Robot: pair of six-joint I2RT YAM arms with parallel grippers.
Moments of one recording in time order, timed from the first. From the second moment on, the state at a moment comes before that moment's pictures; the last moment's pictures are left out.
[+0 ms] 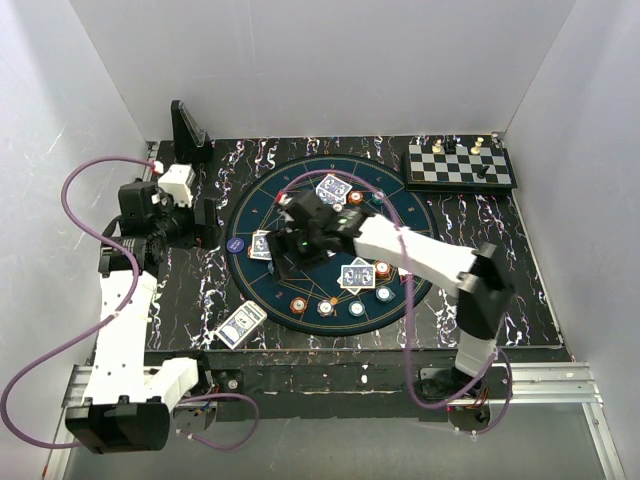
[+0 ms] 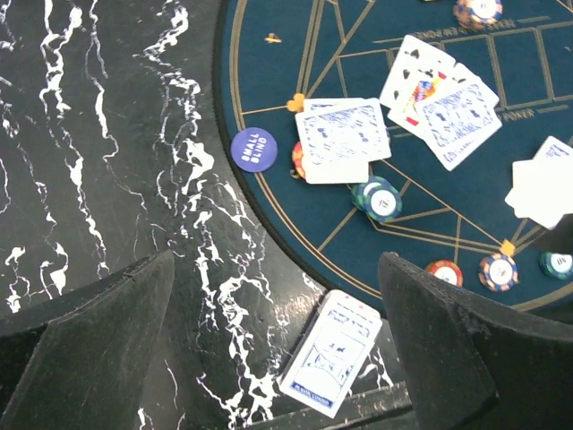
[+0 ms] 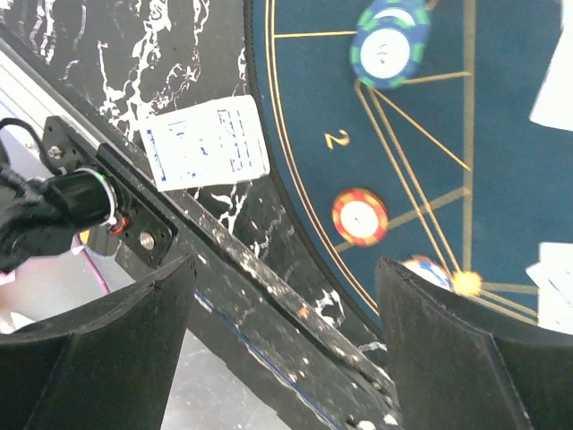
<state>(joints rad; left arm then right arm) 0.00 0.99 1.18 -0.86 0.25 0.08 1.02 1.89 1.63 -0.72 -0.22 0.53</state>
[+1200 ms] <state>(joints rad) 0.11 1.21 0.48 0.21 0.25 -0.06 0.07 1.17 0.46 0.20 0.53 0.28</state>
